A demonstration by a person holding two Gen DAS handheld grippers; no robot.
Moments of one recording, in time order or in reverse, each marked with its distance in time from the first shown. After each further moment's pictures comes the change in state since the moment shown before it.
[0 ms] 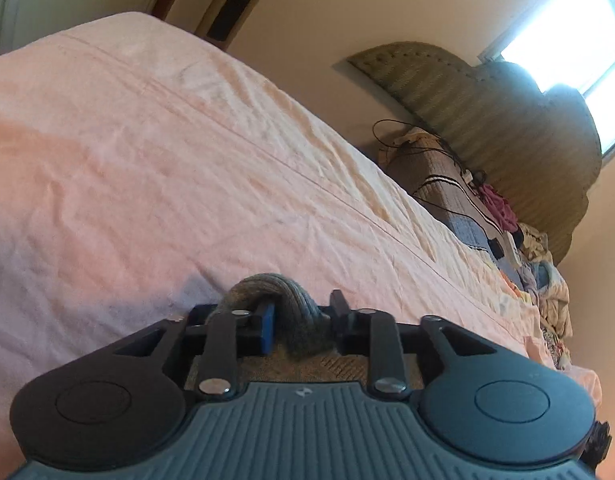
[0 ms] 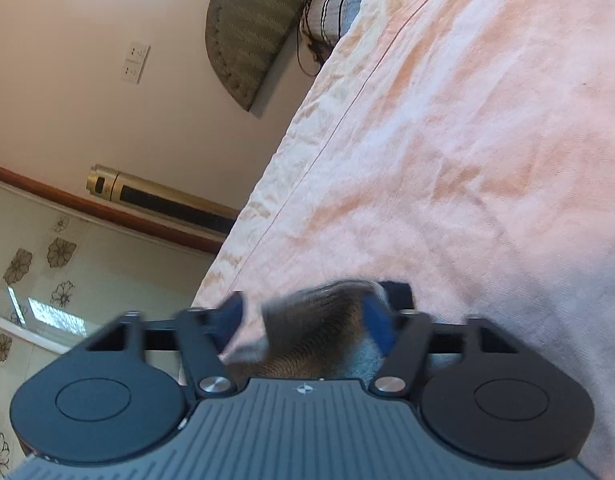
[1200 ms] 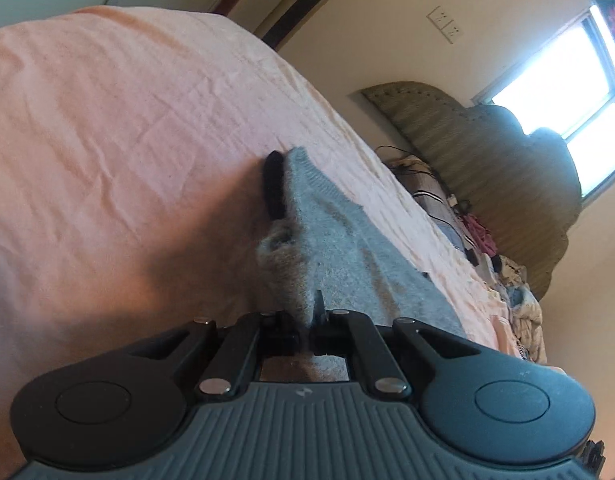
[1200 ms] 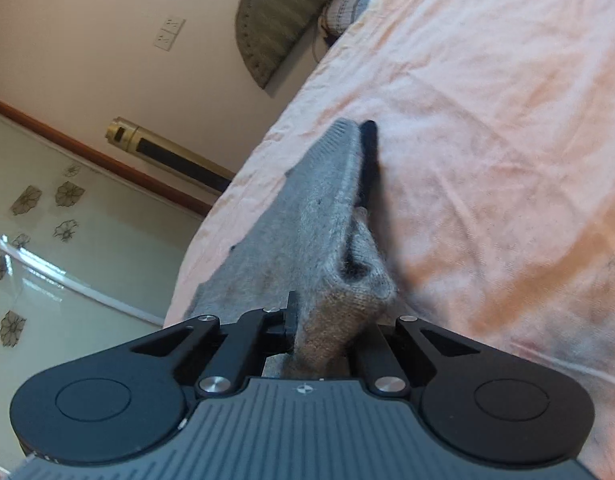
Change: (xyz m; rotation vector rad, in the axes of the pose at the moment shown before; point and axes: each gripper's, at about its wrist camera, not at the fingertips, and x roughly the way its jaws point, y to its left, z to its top) left arm -0.169 0.033 -0.181 -0.119 -0.121 -0.044; right arm -0.126 0.010 -0.122 -0.164 0.071 -0.041
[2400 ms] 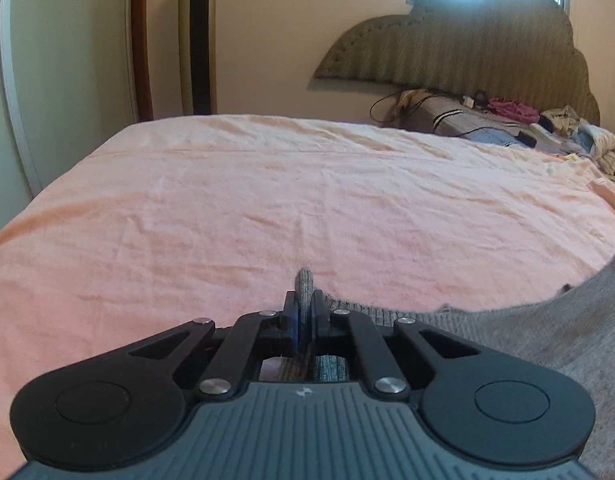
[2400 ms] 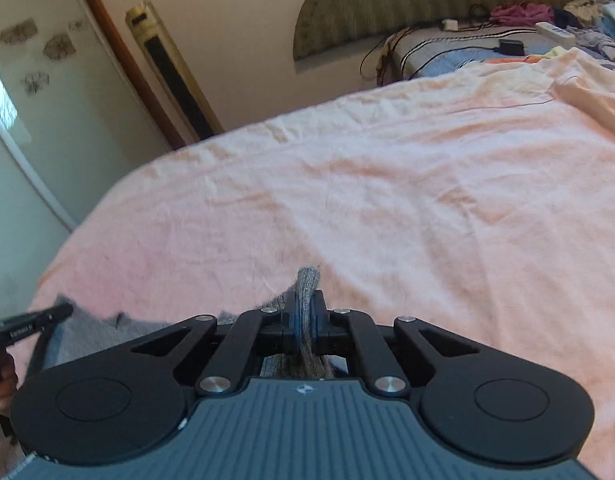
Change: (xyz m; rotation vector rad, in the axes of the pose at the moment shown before) left arm 0.133 -0.064 0.042 0.678 -0.007 0.279; right arm 0.080 0.024 0.089 -0.452 0.055 -0.267
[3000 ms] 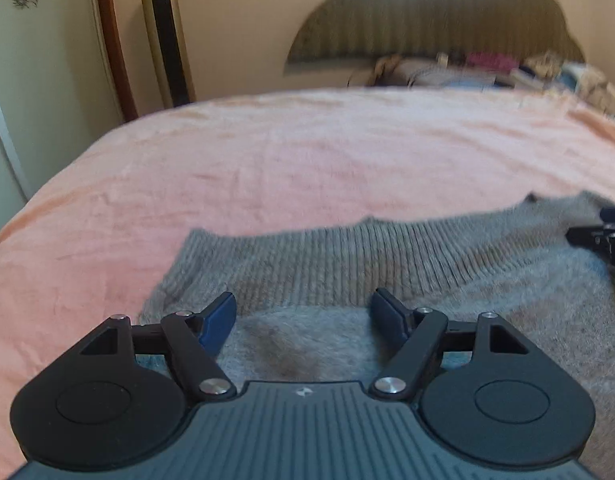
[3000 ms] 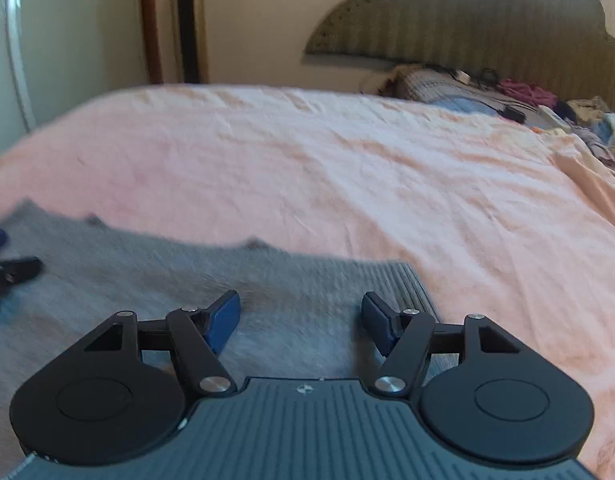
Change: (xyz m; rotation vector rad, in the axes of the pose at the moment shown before) left arm -0.017 -0.059 -0.053 0.136 -0.030 0.032; right arm 0.025 0.067 -0.070 -0.320 -0.039 -0.230
